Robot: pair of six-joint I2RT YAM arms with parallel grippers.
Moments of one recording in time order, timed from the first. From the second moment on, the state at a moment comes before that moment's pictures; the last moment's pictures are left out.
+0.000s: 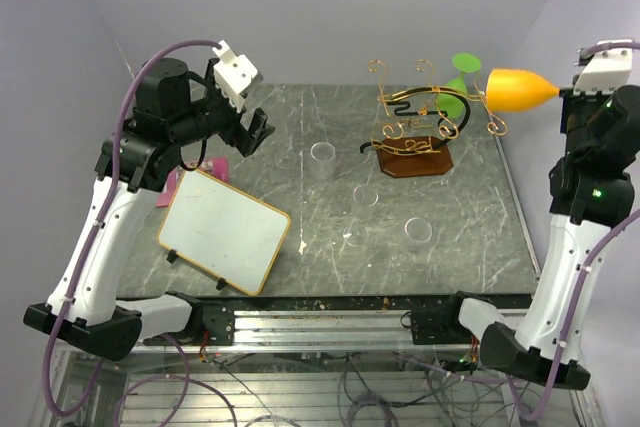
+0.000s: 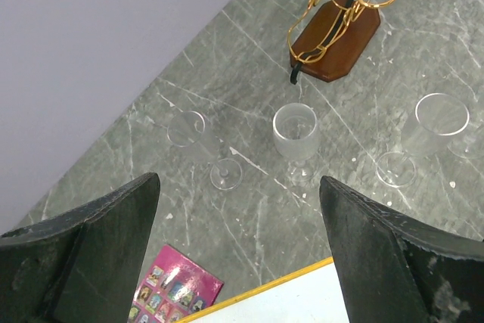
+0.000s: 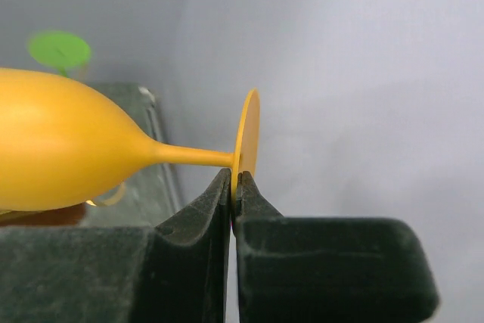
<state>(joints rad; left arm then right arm) -0.38 1.22 1.65 -0.73 0.41 0.35 -0.32 1.09 1.66 -0.59 0.06 -0.39</state>
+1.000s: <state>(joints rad) -0.38 1.24 1.63 -0.75 0.37 0.42 -0.10 1.16 1.44 -0.80 -0.03 -1.16</state>
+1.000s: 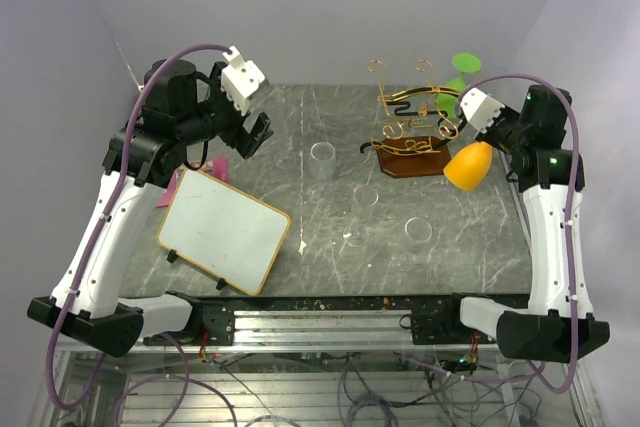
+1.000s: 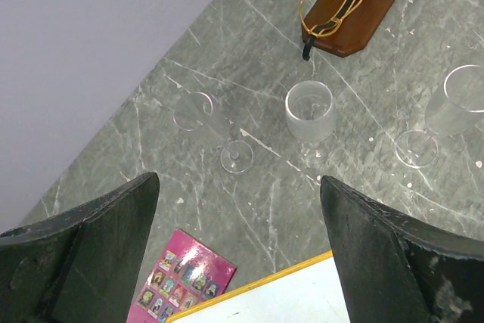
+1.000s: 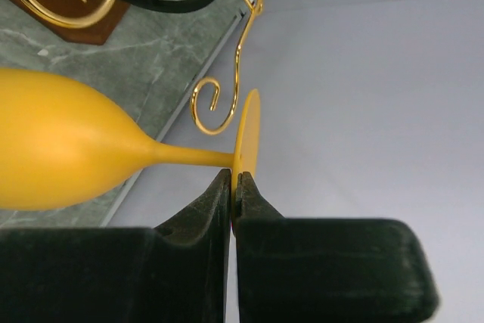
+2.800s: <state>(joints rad) -0.36 1.24 1.62 -0.75 0.37 0.43 0.02 1.43 1.39 -0.46 0.30 -1.32</state>
